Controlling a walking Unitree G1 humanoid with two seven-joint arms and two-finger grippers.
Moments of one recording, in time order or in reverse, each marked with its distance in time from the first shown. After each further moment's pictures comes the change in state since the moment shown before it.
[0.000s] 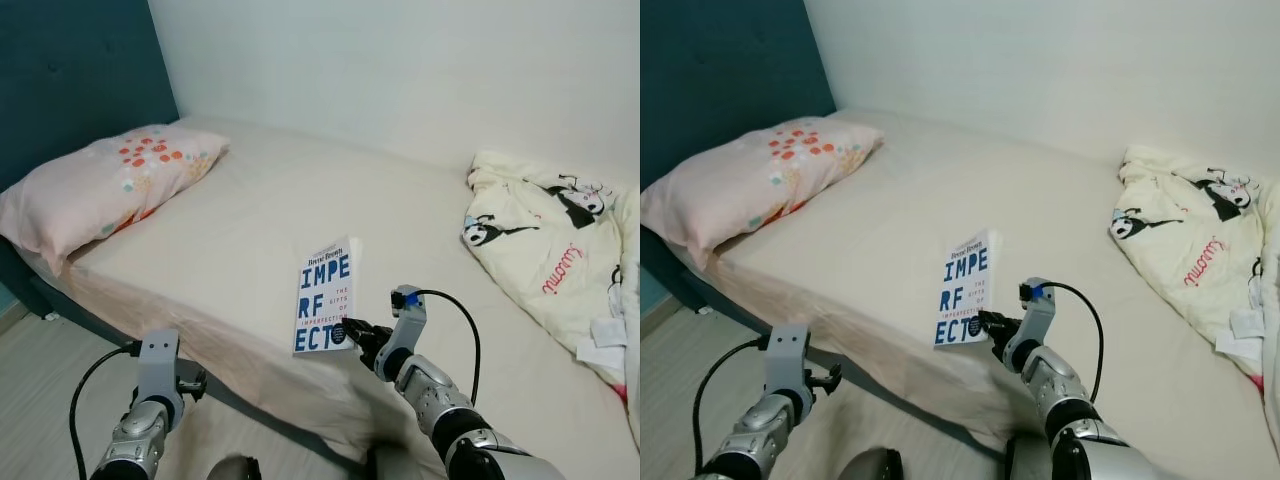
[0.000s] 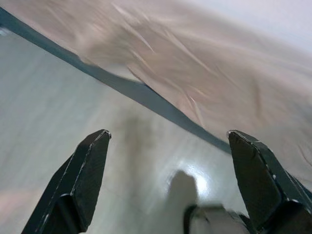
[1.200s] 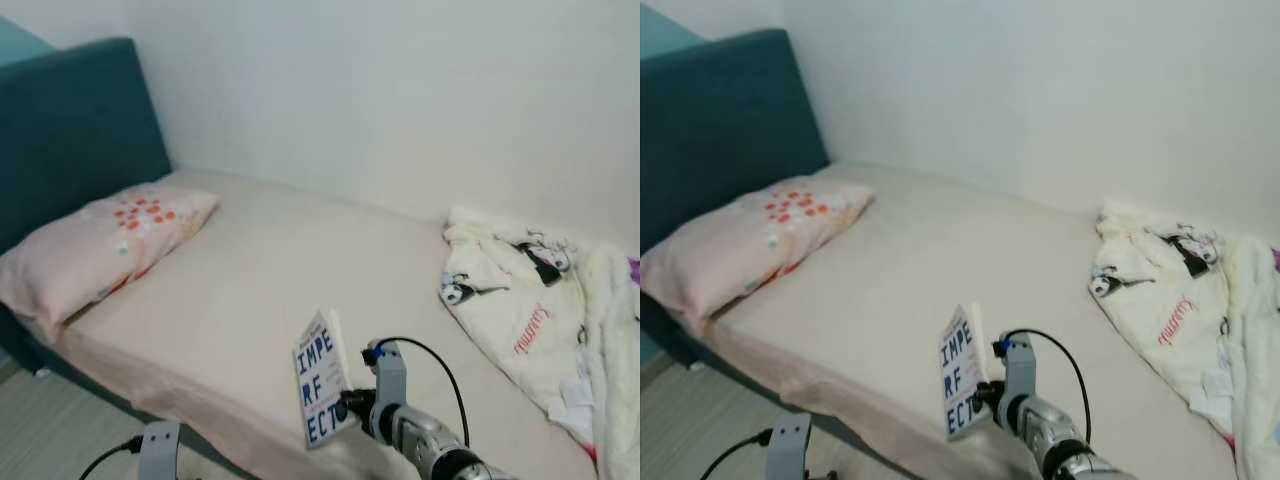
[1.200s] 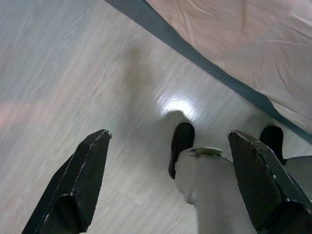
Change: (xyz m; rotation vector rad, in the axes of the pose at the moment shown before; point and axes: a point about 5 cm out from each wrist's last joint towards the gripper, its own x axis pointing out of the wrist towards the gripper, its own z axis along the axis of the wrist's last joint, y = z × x) left arm -0.047 -0.017 -0.114 -0.027 0.439 0.011; right arm -0.021 -0.006 -0.073 -0.179 0.361 -0.123
